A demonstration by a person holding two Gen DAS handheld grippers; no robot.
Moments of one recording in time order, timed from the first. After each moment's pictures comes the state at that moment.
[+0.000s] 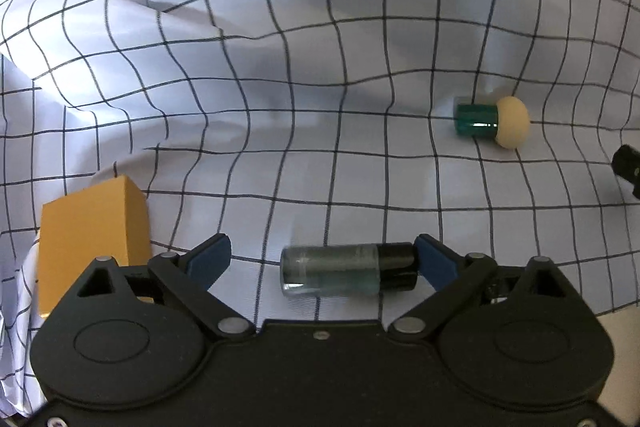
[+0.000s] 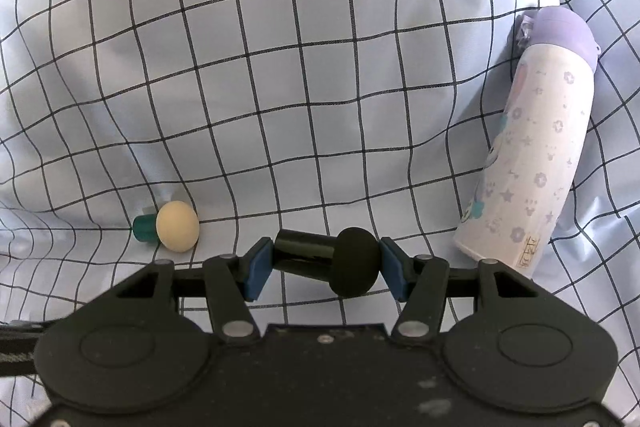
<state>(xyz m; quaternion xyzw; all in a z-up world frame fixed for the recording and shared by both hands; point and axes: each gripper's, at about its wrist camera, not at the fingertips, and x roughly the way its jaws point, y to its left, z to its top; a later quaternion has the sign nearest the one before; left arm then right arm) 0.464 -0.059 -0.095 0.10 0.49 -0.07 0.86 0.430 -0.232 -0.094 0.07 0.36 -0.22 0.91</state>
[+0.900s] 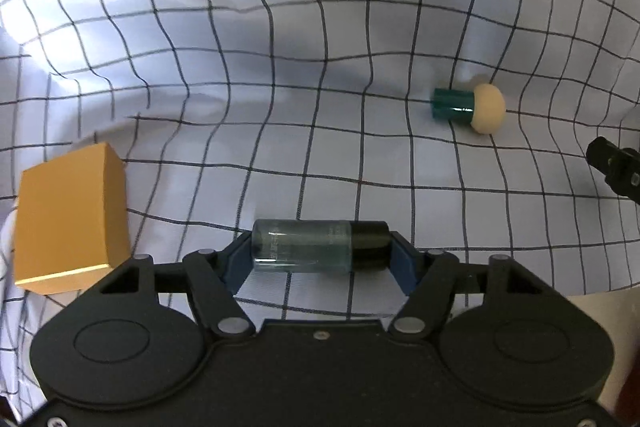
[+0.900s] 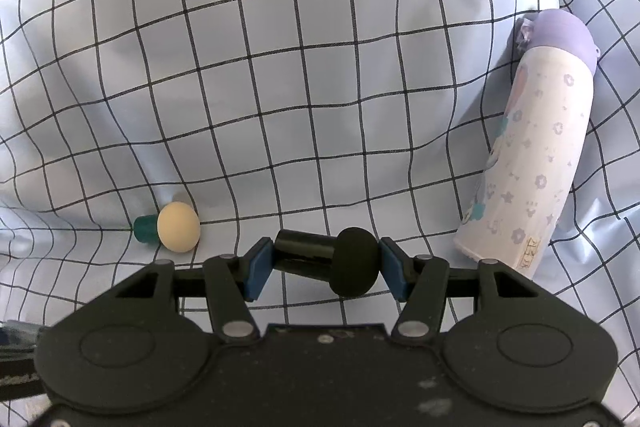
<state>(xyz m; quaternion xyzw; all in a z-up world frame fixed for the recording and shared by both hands) 0.452 -0.069 -0.099 0.07 0.51 -0.08 0.85 0.429 -0.231 -0.093 0.07 0.35 -0.22 0.91</state>
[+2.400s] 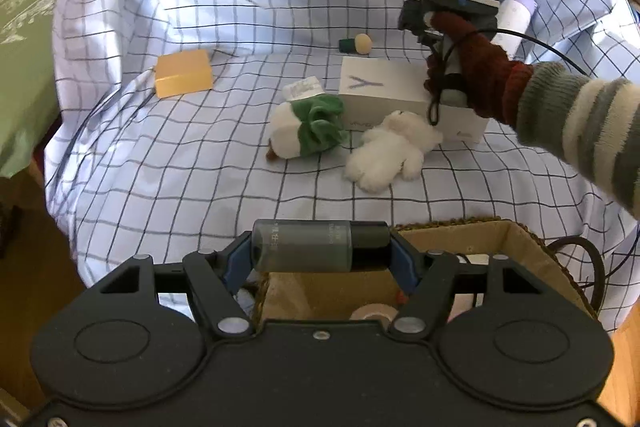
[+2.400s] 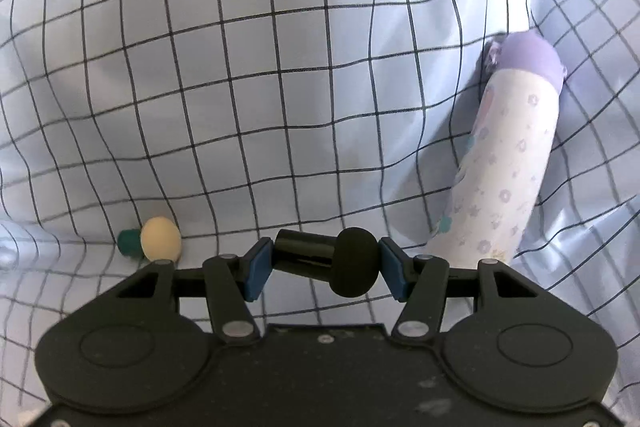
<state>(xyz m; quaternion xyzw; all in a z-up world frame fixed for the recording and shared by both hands) 0.124 -0.016 -0.021 0.06 0.42 -0.12 0.90 0.423 -0.226 -0.080 0.04 0.34 -0.26 0.90</state>
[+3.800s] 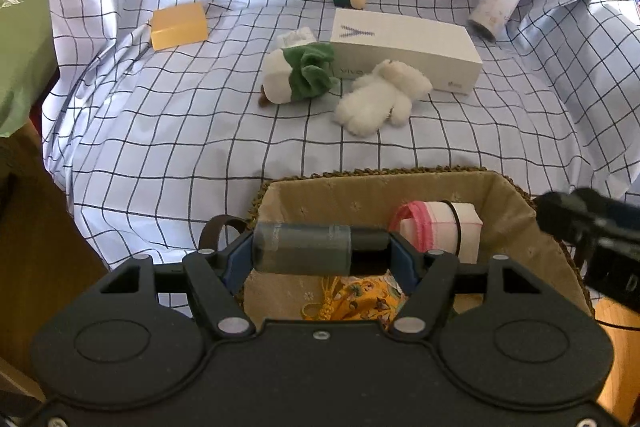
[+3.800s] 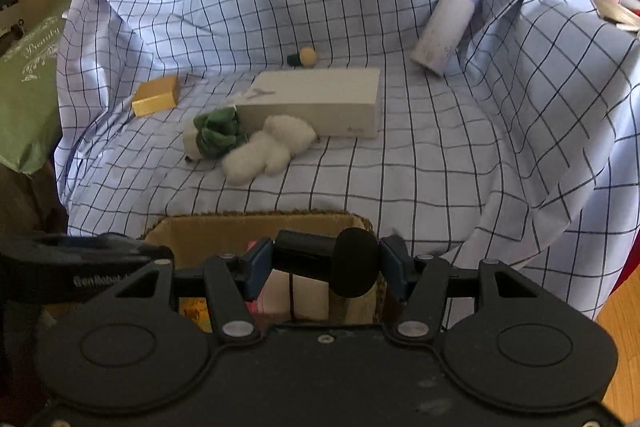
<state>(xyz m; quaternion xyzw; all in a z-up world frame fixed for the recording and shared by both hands) 0.109 -0.019 -0.024 0.06 0.48 -0.12 0.87 0.038 -0.166 -0.025 0.08 0.40 -0.05 0.91</state>
